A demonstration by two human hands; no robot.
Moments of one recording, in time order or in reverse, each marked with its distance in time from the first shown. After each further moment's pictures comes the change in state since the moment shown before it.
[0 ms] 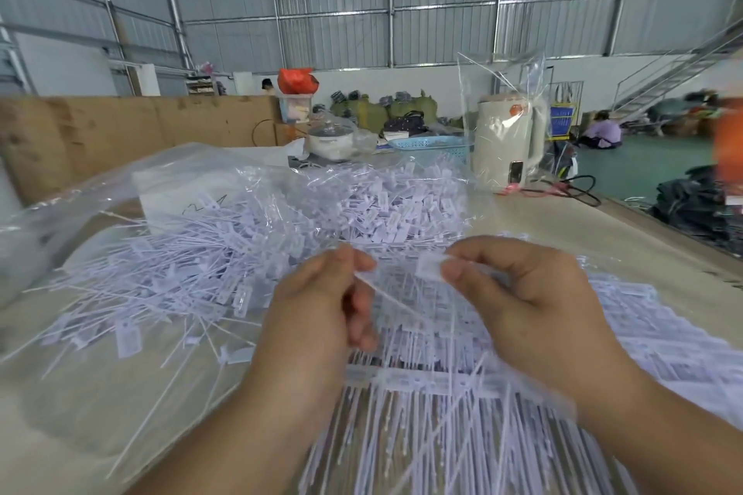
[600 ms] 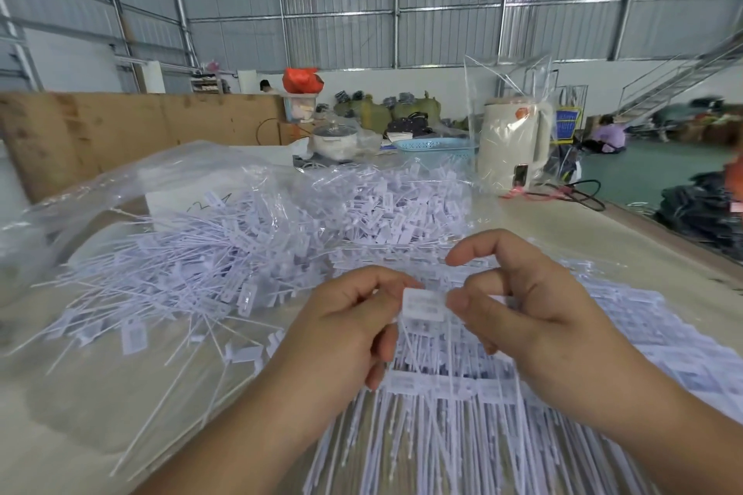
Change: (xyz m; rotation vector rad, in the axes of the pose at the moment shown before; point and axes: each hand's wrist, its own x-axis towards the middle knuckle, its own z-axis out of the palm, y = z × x) left_hand -0.005 0.002 0.000 0.205 -0.209 -0.027; right_hand -0.003 0.005 -0.006 0.260 -0.257 0.077
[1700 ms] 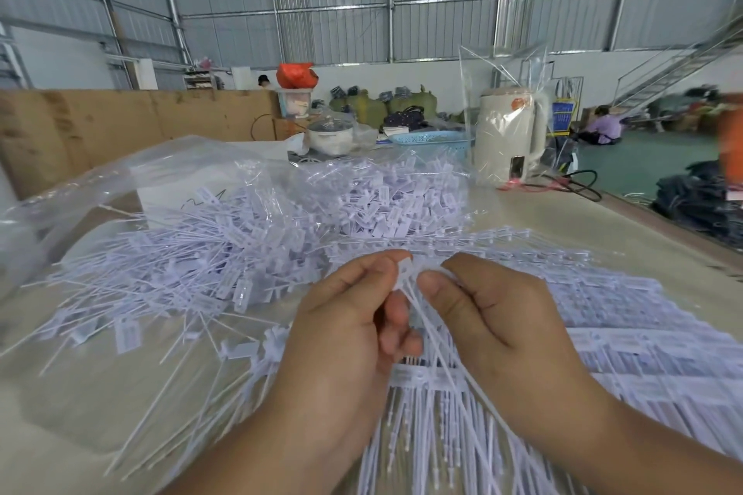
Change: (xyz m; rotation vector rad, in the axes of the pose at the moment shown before) left_hand -0.005 0.003 0.031 -0.486 0.195 -0.030; right_hand -0.003 0.001 0.037 -0.452 0.248 -0.231
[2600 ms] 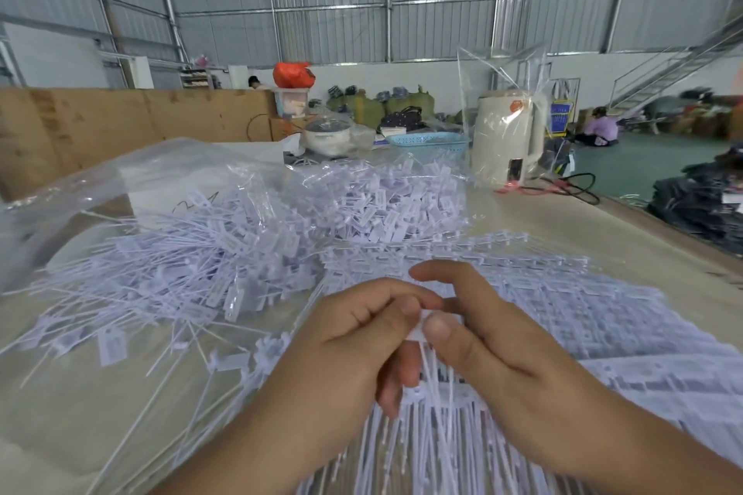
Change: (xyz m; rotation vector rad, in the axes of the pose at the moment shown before) left_hand 0.007 0.005 -0.026 0.481 -0.369 0.079; right_hand -0.001 0.009 -0.020 0.225 -0.465 0.100
